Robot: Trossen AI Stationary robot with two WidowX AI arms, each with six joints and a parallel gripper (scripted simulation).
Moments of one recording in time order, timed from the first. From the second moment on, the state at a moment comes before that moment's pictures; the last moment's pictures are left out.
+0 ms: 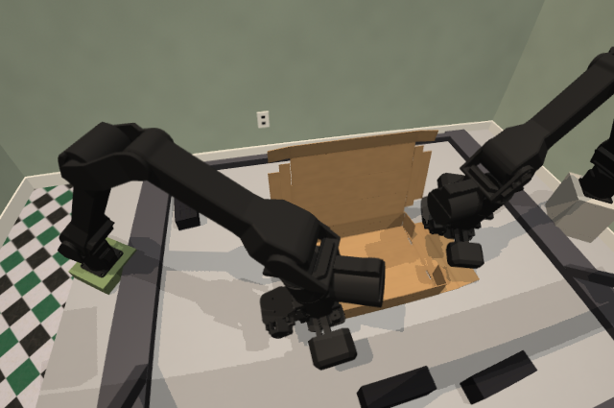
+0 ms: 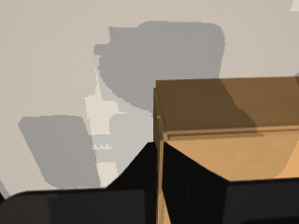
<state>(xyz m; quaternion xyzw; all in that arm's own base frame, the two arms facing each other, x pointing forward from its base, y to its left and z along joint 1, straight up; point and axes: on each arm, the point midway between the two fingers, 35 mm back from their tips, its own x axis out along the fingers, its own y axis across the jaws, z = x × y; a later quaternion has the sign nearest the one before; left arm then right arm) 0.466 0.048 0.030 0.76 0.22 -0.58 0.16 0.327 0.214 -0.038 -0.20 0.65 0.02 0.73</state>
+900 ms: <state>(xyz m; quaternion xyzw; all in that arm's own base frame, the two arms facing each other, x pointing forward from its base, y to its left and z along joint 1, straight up) 0.466 0.048 0.030 0.76 0.22 -0.59 0.16 0.247 0.211 -0.050 -0.57 0.45 0.53 0.43</state>
